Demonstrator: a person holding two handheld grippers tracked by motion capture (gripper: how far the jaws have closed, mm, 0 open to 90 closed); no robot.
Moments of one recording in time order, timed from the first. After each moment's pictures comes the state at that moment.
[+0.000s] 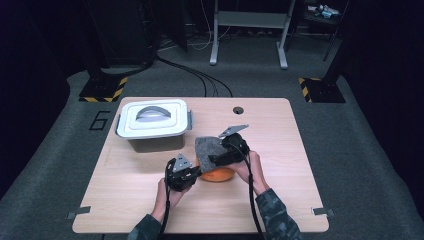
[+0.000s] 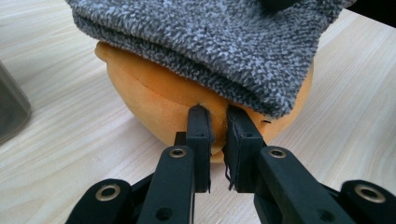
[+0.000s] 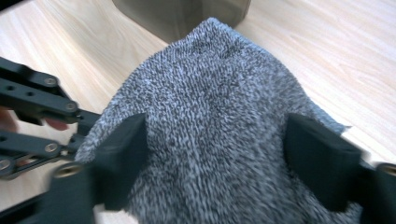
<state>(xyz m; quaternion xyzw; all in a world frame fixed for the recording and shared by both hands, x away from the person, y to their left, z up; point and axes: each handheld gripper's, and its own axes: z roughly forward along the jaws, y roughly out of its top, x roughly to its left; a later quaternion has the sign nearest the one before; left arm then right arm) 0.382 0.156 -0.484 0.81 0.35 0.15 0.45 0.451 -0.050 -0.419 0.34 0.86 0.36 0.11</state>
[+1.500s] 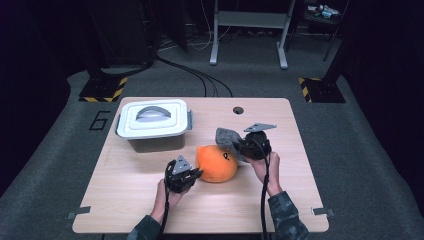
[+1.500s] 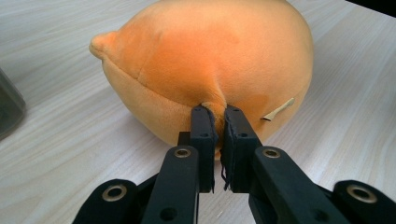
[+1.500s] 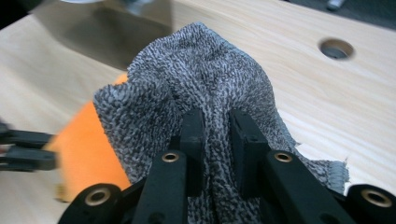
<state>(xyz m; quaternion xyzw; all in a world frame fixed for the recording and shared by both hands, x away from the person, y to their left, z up) 0.382 0.159 -0.489 0.81 0.34 0.15 0.45 0.445 -0.105 -0.406 0.41 0.80 0.39 0.17</state>
